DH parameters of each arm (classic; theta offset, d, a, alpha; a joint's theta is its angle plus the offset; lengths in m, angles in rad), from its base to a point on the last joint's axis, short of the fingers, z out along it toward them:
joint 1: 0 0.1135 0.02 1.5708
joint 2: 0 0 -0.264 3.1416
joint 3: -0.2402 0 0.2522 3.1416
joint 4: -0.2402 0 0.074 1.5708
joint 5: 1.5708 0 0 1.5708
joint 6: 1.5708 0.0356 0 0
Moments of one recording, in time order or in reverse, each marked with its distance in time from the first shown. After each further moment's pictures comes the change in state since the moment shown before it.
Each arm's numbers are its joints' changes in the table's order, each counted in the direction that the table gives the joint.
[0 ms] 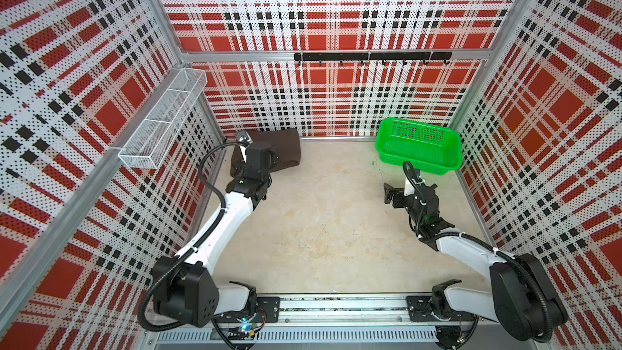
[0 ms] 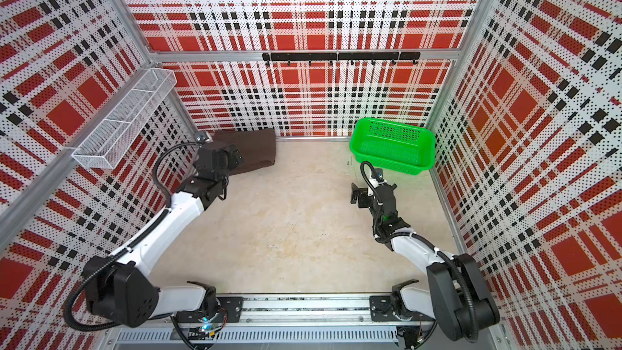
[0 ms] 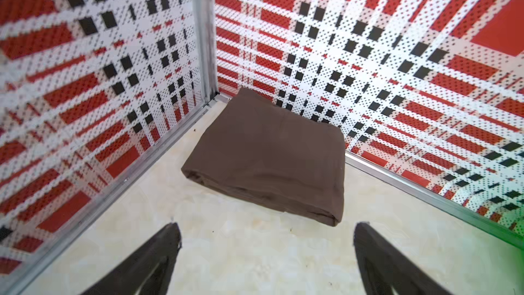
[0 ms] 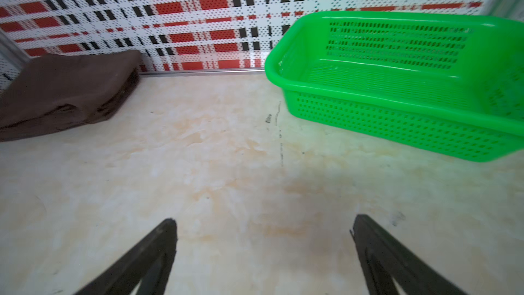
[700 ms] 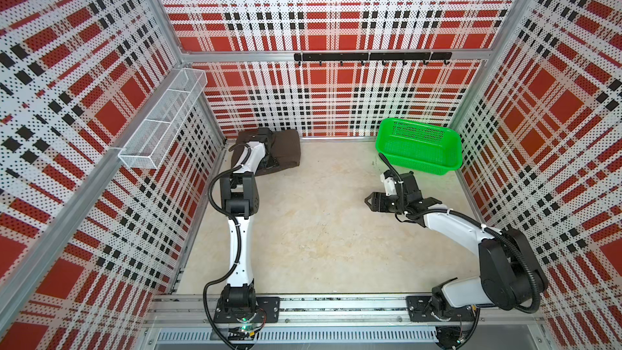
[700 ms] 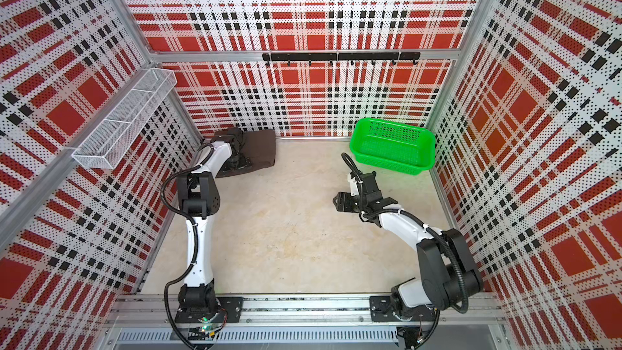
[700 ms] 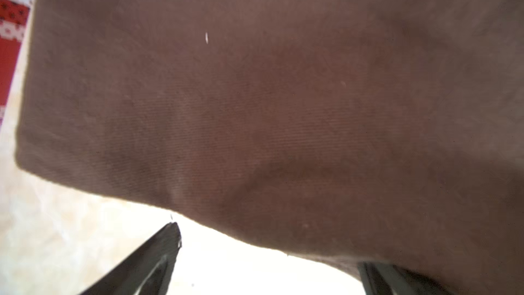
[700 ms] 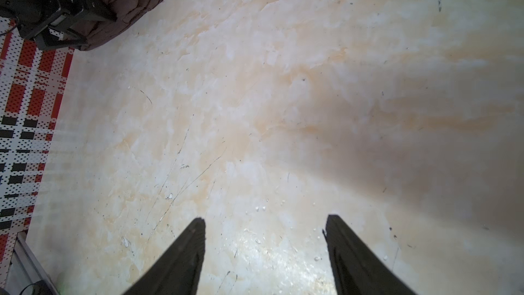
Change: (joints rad) left arm 0.226 -1.209 -1.310 -1.000 0.293 -0.040; right arm 0.079 -0.184 -0.397 -0.749 -0.430 0.311
